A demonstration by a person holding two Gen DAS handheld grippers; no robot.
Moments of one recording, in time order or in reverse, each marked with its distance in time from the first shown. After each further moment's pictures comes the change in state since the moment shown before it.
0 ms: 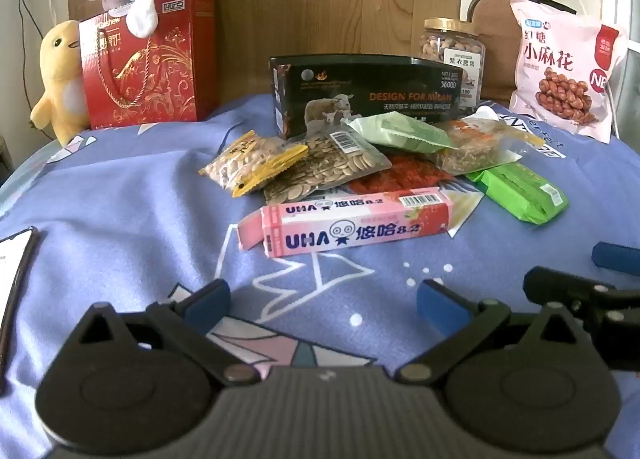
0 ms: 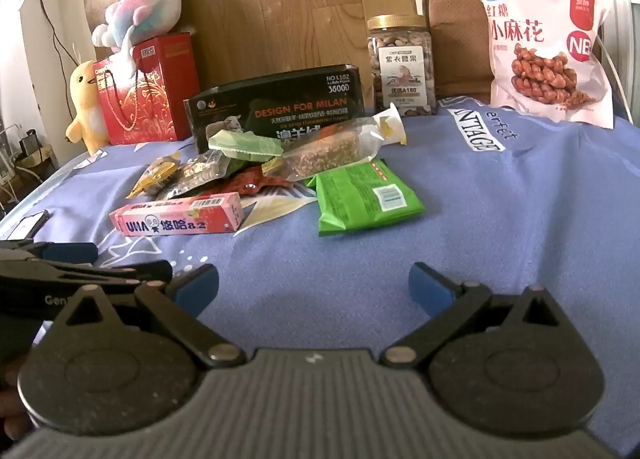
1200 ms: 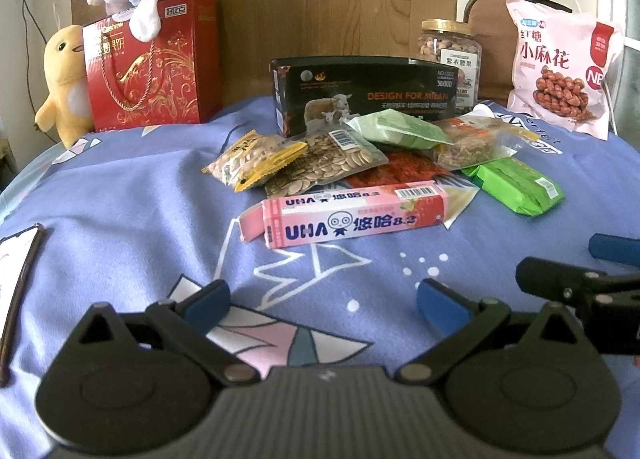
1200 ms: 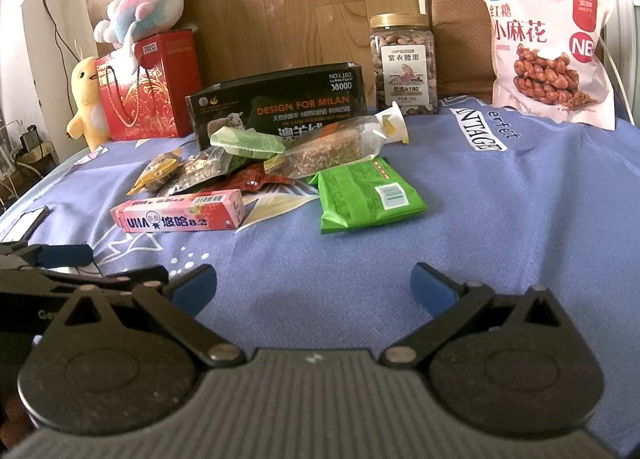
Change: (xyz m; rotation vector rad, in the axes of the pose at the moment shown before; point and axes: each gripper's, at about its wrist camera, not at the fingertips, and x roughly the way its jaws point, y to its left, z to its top) left arm -0.007 -0.001 -0.004 0.006 -0.003 0.001; right arm 0.000 0.001 0.000 -0.001 0.002 0.001
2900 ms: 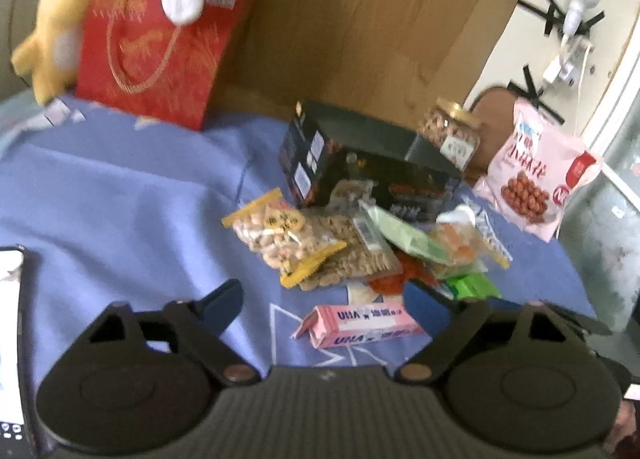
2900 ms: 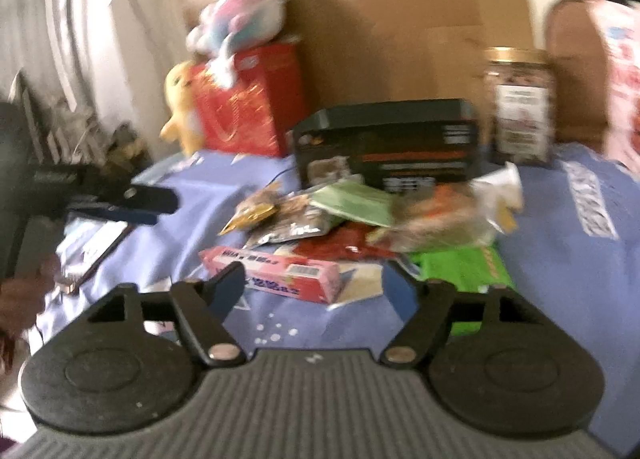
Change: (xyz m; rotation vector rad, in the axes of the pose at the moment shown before) left arm 0.008 0.111 0.074 -0.250 0.079 -0.314; right arm 0.026 0.019 0.053 -0.166 0.042 0.341
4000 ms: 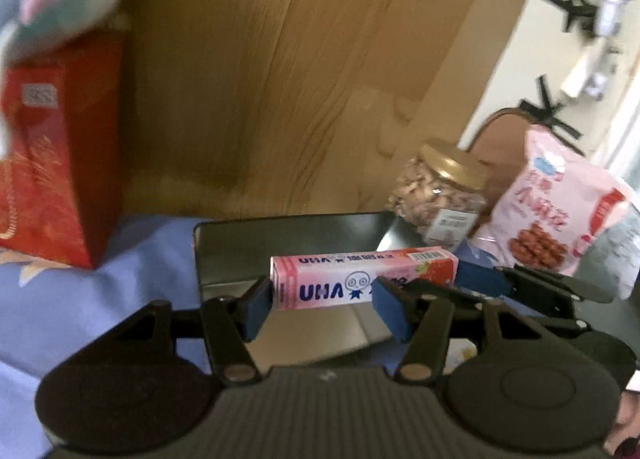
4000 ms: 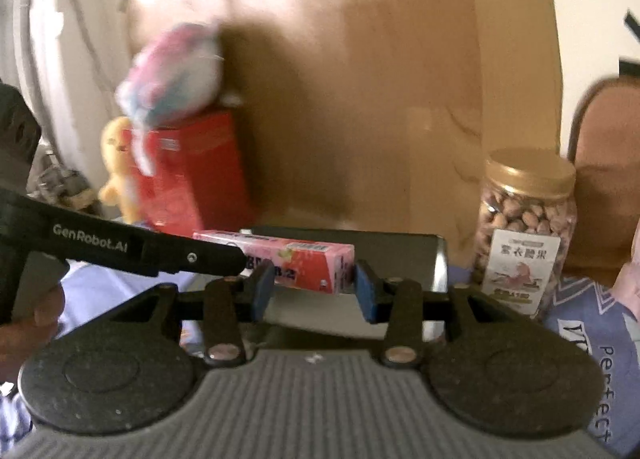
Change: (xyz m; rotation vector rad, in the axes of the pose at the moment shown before) left arm 0.121 -0.065 0.146 0.097 0.026 -0.011; right arm 0.086 -0.090 0.139 0.024 -0.040 -0.093
